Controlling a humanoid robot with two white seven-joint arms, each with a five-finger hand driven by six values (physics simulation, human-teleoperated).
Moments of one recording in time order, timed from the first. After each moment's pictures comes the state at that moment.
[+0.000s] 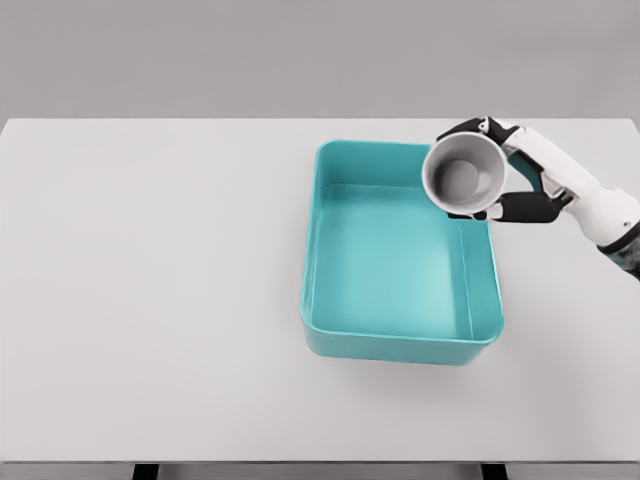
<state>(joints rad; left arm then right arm) -0.04 0.00 -0.13 -0.09 0.16 0.01 -0.10 -0.21 -0.56 0.07 -1.74 -0.32 -0.27 0.61</state>
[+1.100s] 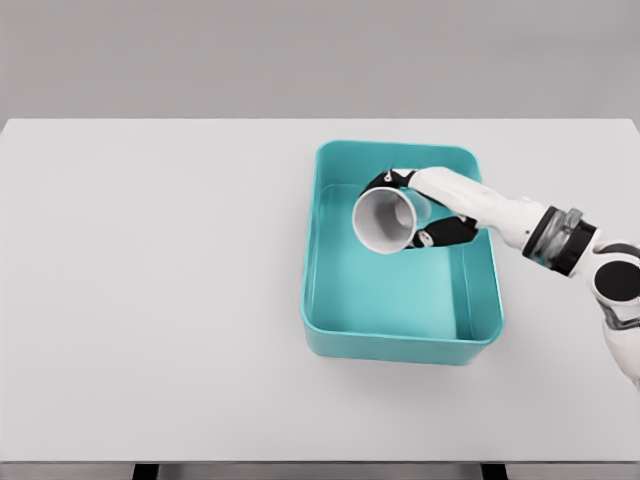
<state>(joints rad) -0.04 0.00 -0.13 -0.09 0.16 0.01 -0.10 -0.32 -0.53 0.29 -1.76 0.15 -0.16 0.61</state>
